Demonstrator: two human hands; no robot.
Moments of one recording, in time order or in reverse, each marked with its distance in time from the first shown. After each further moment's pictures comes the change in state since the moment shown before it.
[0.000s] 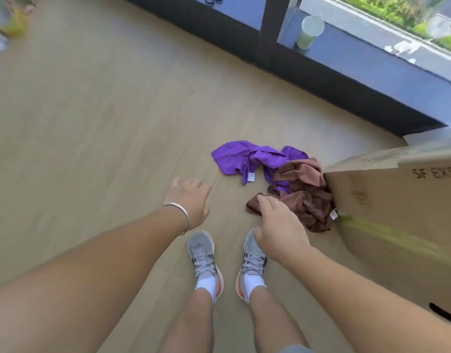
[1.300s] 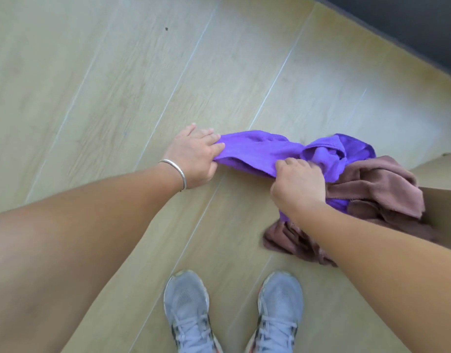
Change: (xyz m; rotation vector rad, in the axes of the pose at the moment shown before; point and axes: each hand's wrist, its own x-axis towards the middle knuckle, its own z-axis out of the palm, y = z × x) left_hand 0.300 -0.060 0.153 0.043 0.299 0.241; right_hand 0.299 0.089 0.167 -0.277 0.121 0.124
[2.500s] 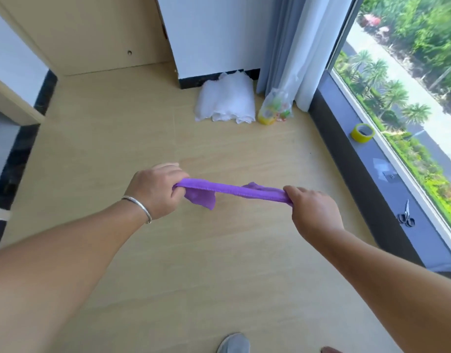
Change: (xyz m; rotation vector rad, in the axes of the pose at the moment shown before) left_hand -0.631 -0.150 -0.374 -0.242 0.696 -1.089; right_hand -0.220 -0.393 -0.500 -0.209 0.442 -0.966
